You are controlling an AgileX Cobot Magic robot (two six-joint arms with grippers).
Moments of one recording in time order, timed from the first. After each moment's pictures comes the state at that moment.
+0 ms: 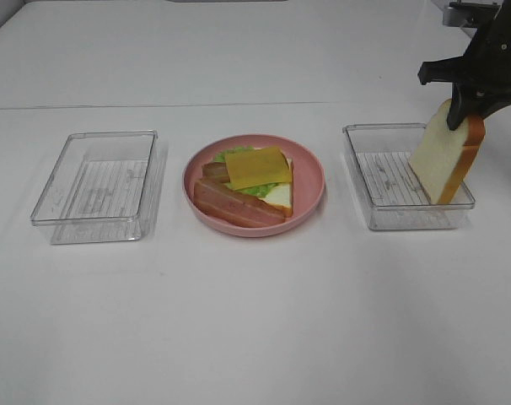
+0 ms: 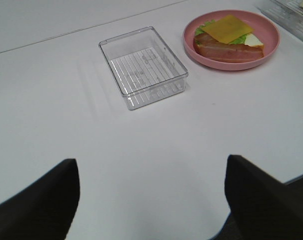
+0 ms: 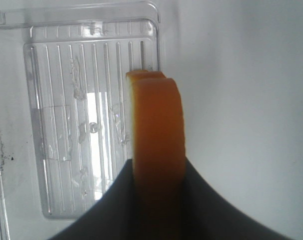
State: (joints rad) left arm -0.23 -0.01 -0.51 -0.06 1.05 0.11; right arm 0.00 2.11 -1.74 0.08 1.03 -0.01
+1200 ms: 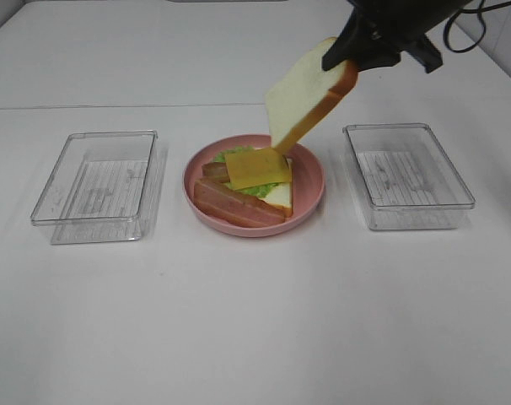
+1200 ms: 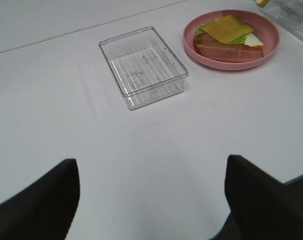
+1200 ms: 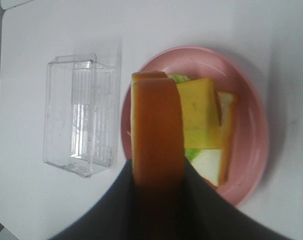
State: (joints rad) left arm -0.23 -0.01 -0.51 -0.06 1.05 0.11; right arm 0.17 1.96 -1.63 0.75 0.90 -0.16
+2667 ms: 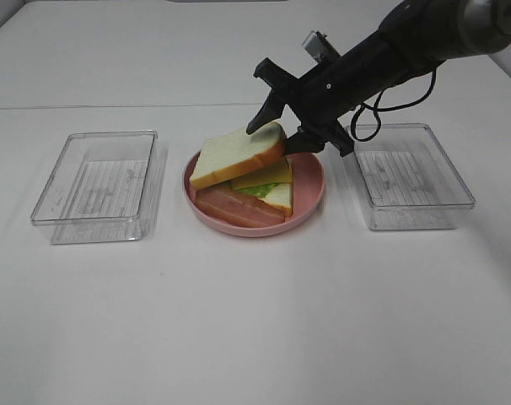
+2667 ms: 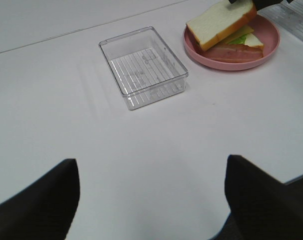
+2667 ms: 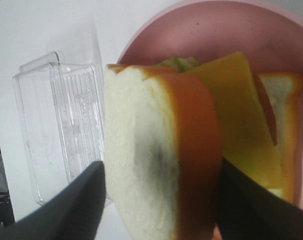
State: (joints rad) left arm -0.23 -0.01 -0.51 -0.06 1.05 0.11; right arm 0.29 2.22 -1.60 0.93 0.70 -0.11
